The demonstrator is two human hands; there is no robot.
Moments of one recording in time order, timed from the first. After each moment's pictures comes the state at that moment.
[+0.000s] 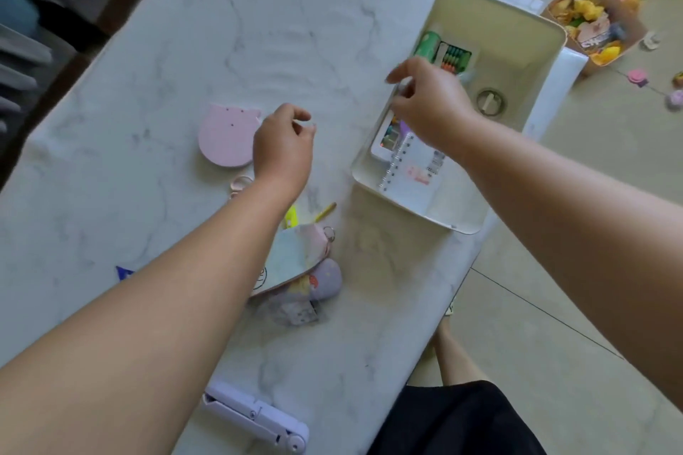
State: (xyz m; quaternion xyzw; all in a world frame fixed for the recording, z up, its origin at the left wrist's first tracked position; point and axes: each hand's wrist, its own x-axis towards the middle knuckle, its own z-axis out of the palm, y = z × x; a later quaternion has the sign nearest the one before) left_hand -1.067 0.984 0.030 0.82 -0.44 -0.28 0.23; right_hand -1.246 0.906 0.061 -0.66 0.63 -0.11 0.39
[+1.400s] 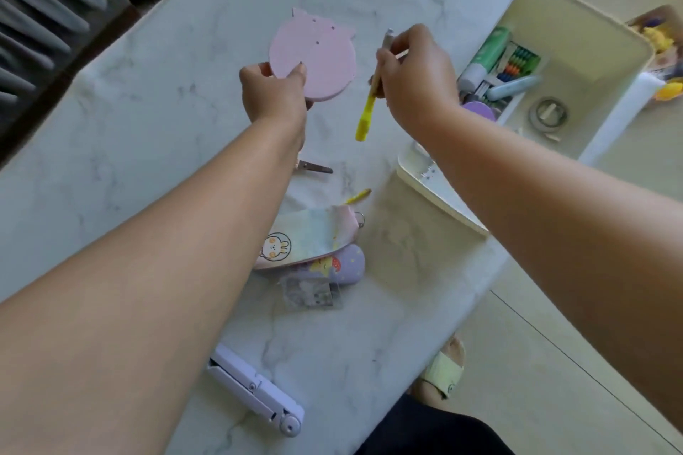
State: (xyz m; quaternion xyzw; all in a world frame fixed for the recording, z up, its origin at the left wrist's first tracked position) left_hand -1.013 0.976 0.032 0.78 -0.06 -0.32 0.54; right_hand -1.152 0.922 0.047 -0.62 0.62 -0.21 0.43
